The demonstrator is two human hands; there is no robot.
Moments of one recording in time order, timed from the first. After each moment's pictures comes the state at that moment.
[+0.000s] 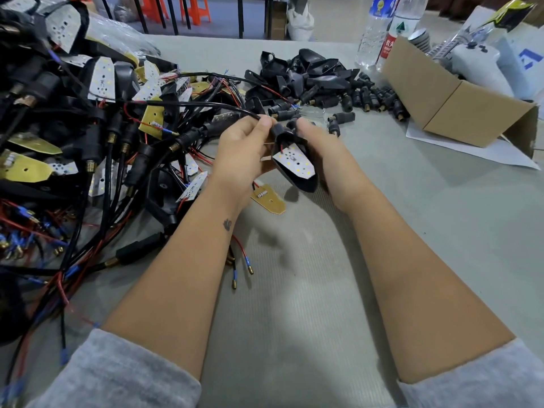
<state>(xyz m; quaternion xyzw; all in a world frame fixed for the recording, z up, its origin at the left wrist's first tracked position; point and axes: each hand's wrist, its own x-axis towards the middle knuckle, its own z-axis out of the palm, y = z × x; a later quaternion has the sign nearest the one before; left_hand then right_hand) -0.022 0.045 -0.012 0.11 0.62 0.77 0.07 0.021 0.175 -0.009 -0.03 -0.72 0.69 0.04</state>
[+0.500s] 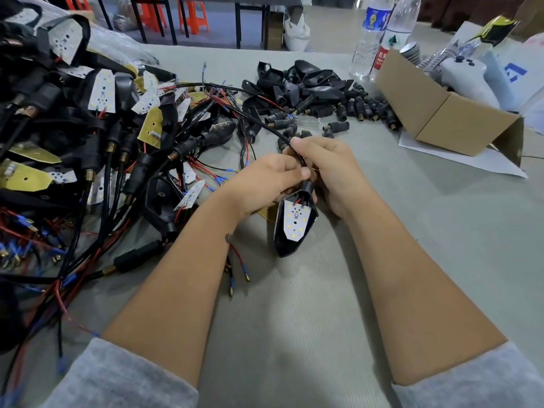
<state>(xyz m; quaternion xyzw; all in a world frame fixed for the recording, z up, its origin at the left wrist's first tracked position) -0.005 0.047 -0.003 0.27 0.75 0.56 0.24 0.022 0.181 -0.008 -0.05 -0.70 0.71 0.10</state>
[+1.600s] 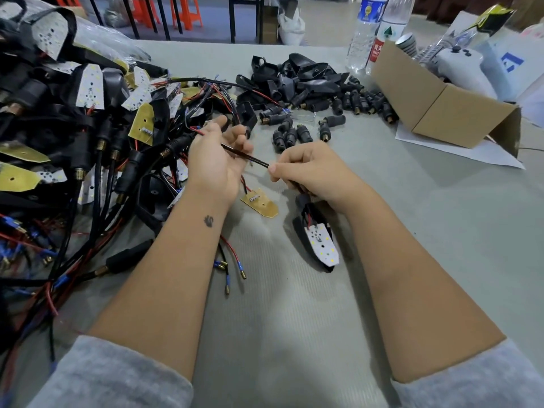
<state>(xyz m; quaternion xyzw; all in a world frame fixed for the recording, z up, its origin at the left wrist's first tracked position) -0.039 0.039 -0.009 -0.05 0.35 0.93 0.07 0.026 0.184 -0.007 0.03 -0.85 0.52 0.03</state>
